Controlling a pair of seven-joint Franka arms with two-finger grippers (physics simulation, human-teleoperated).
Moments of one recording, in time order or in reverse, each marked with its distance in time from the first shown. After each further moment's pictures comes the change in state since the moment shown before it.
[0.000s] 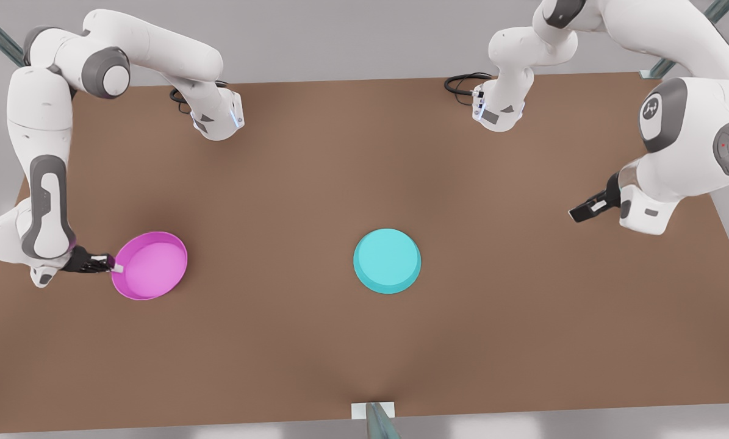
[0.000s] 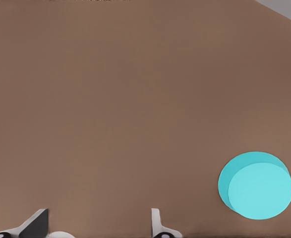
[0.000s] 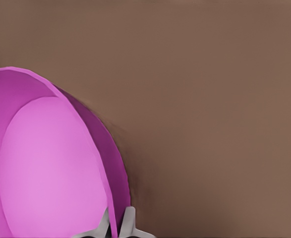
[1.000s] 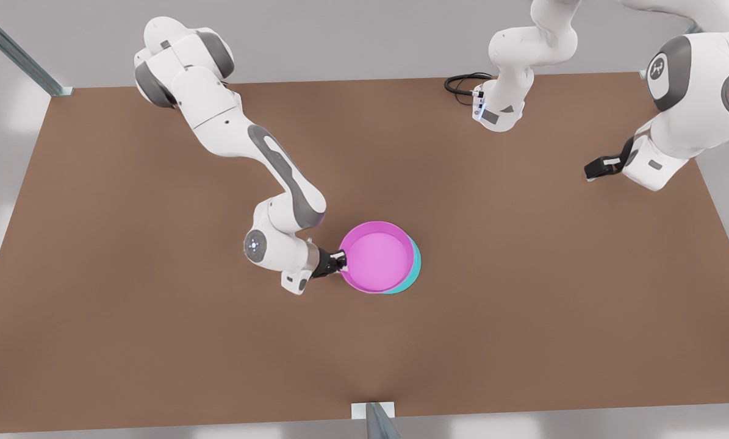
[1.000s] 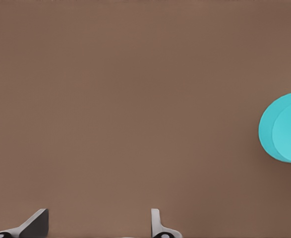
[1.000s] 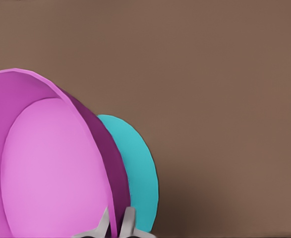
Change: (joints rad) left arm 0.031 -0.267 0.048 -0.325 0.065 0.084 0.392; right arm 0.855 0.103 0.207 0.233 0.120 0.279 0.745
